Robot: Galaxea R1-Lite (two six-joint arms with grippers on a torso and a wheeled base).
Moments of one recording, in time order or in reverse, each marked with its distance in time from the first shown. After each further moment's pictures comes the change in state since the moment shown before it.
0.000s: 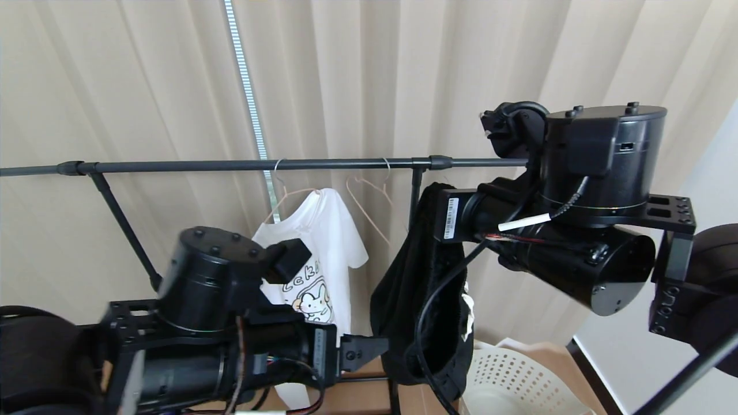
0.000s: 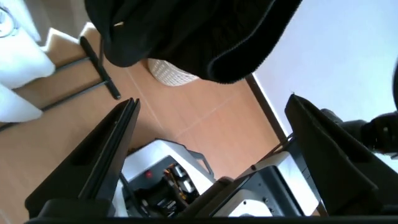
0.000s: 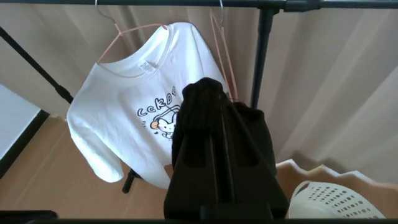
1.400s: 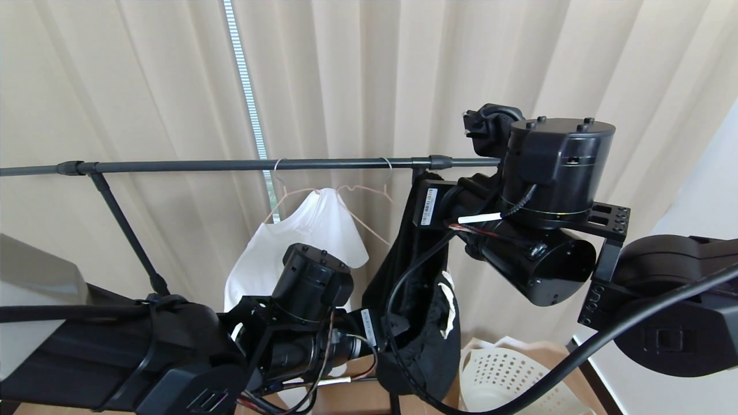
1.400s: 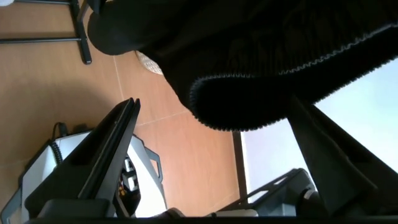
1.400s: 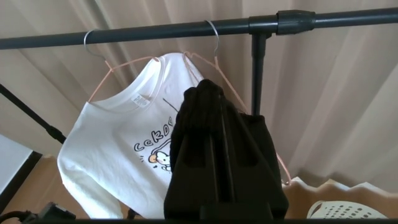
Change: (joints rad) left arm -0.018 0.272 -0.123 -0.069 0.118 -0.313; right arm 0.001 0.094 -0.022 -0.169 -0.071 0.002
